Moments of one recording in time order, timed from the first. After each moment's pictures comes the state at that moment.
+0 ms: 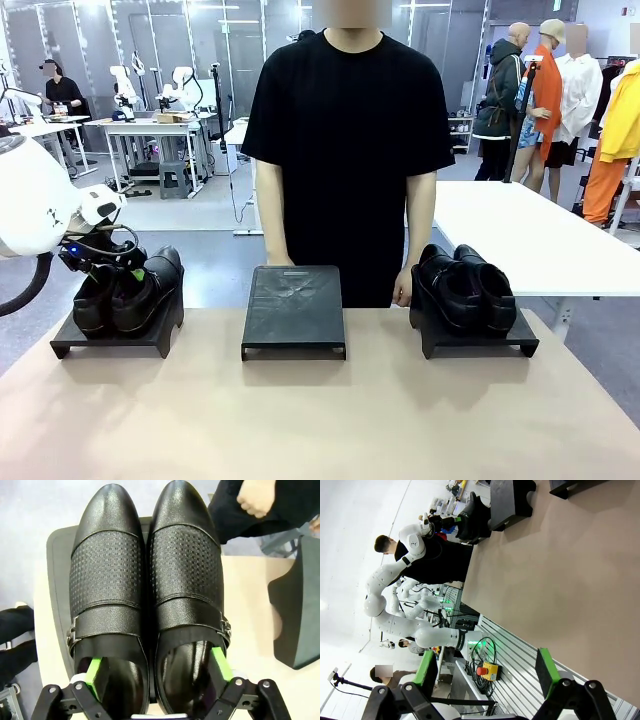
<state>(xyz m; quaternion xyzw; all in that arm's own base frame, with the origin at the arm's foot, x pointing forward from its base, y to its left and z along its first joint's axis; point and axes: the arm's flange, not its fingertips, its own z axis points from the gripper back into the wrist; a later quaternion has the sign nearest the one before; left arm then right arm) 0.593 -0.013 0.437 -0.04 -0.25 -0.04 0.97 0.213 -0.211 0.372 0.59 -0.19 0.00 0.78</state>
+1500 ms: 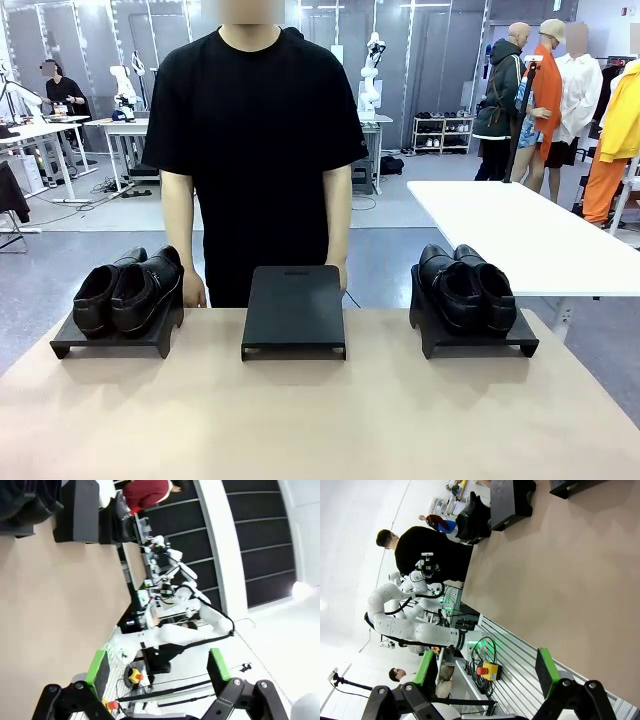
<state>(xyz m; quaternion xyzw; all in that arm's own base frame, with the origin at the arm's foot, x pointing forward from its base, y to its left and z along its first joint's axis) 0.359 0.216 0.381 -0.69 -0.14 -0.05 0.70 0.213 -0.211 0.372 0.59 -0.19 0.00 0.78</state>
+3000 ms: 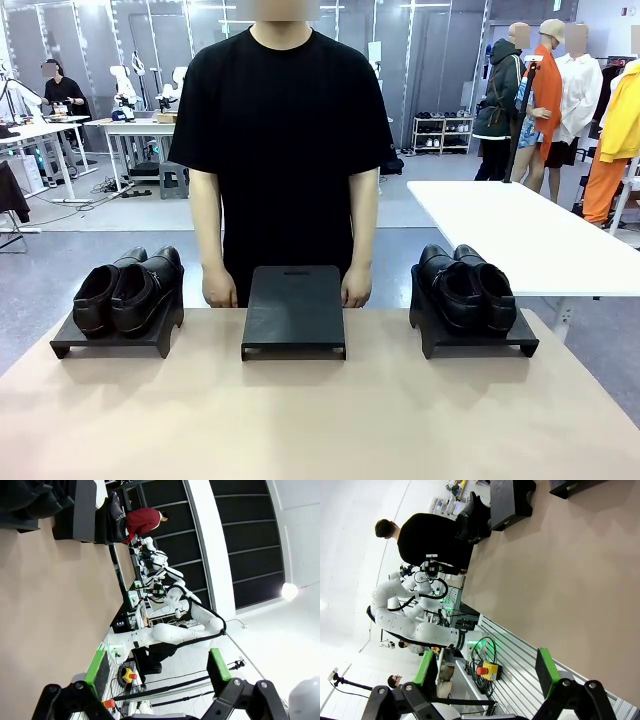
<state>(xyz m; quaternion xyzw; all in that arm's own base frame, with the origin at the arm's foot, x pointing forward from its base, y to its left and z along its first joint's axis) 0.360 0.230 0.359 -0.71 -0.14 -0.05 0.69 0.213 -0.211 0.372 0.59 -0.19 0.00 0.78</state>
